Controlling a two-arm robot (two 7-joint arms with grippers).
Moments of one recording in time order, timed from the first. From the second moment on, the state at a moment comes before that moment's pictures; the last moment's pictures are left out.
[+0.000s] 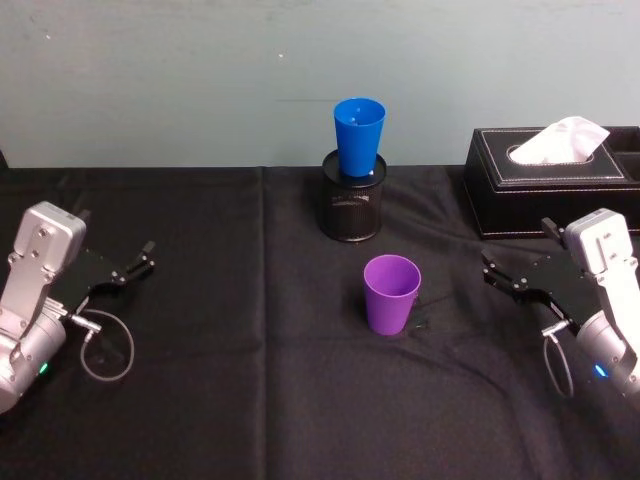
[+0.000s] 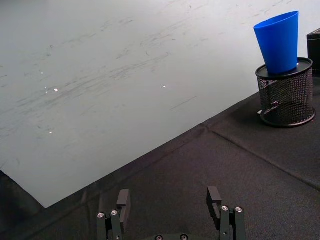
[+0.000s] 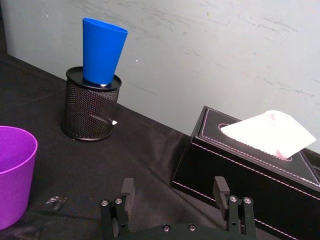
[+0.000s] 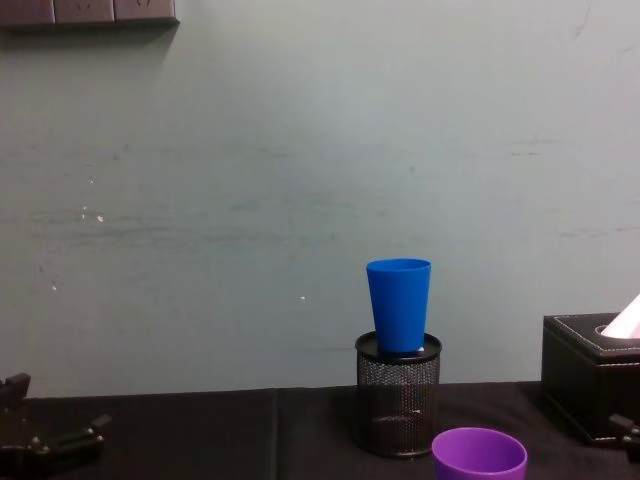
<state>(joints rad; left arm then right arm) -0.20 0.60 0.45 -1.41 -0.25 -0.12 0.03 0.20 0.60 -0.45 -1.41 0.25 -0.12 -0.03</state>
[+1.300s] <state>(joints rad) -0.20 0.60 0.45 -1.41 -0.25 -0.12 0.03 0.20 0.60 -0.45 -1.41 0.25 -0.12 -0.03</state>
